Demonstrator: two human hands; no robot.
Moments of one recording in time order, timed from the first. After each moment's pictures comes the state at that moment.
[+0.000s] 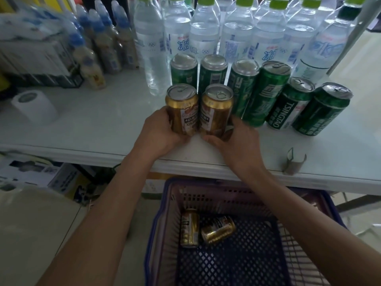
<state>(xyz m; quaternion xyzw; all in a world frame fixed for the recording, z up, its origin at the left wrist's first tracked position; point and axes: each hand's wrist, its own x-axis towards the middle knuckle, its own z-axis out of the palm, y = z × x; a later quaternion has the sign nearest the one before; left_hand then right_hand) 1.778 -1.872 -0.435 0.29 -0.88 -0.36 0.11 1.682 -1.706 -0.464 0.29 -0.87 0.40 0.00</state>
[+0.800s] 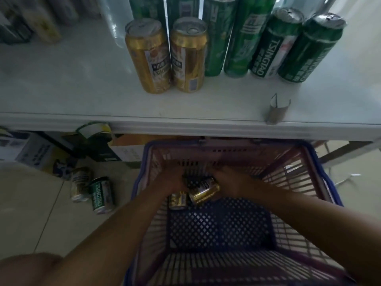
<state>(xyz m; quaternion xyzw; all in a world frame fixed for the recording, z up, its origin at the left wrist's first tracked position) 1.813 -1.781 -0.641 0.21 -0.89 -0.27 -0.28 1.684 -1.591 -0.697 0.51 -0.81 0.00 -0.30</state>
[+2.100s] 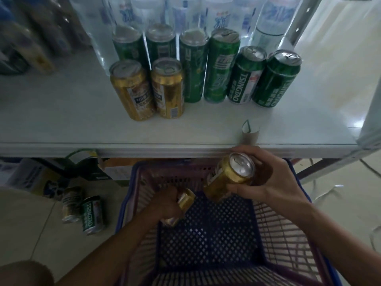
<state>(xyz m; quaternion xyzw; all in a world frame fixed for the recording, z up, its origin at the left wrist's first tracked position) 1.821 -1.760 -0.627 0.23 -0.88 -0.32 -0.28 1.707 -1.524 -0.486 0.32 -0.75 0.55 -0.18</state>
